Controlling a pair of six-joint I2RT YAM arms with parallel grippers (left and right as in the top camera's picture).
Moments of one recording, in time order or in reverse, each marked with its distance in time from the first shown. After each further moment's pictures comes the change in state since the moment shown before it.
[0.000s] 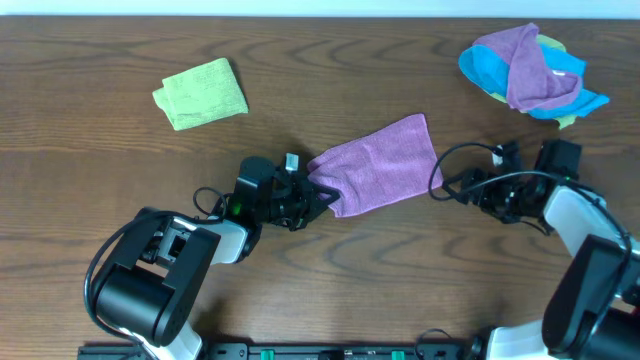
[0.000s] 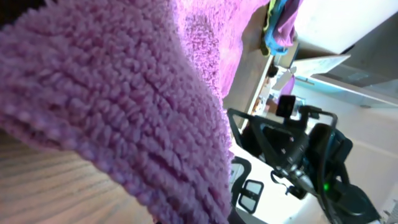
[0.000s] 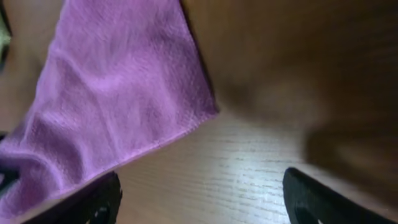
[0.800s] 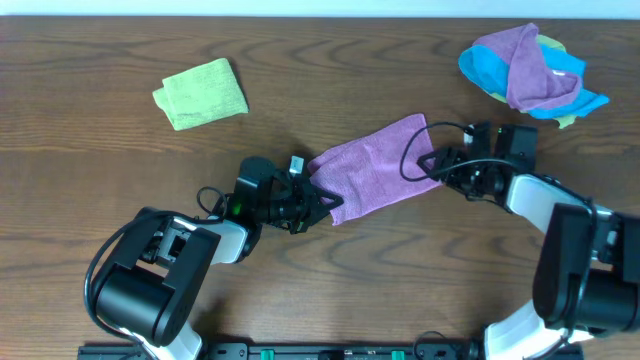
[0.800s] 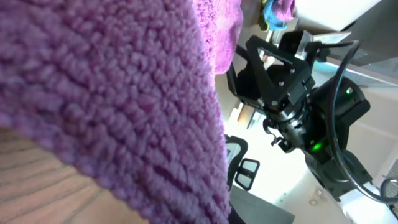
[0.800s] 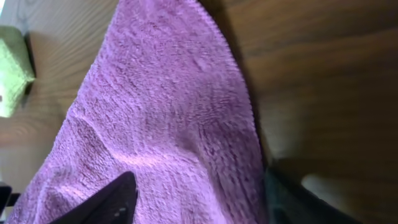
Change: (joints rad) left arm 0.001 0.000 0.000 0.000 0.092 0.000; right arm 0.193 0.153 0.010 0.371 0.018 0.282
